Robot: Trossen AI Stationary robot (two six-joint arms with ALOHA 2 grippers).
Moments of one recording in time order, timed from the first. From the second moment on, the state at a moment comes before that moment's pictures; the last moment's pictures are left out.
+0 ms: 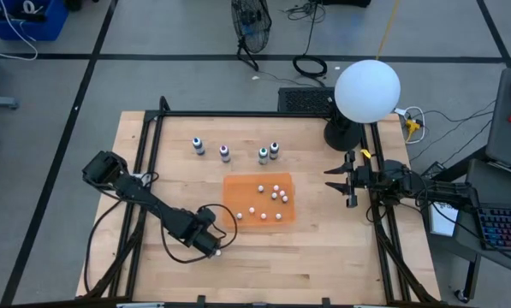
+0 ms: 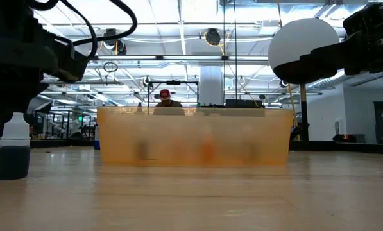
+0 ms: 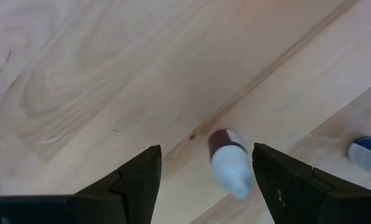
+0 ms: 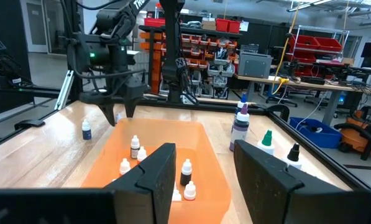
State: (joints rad) left arm -0.55 1.73 1.03 -0.86 -0.08 -1.39; right arm -0.13 0.01 0.01 0.04 -0.11 -0.09
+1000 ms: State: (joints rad) left arm -0.53 1.70 1.06 -0.79 -0.08 -1.26; right arm -0.13 0.01 0.01 0.04 -0.11 -0.09
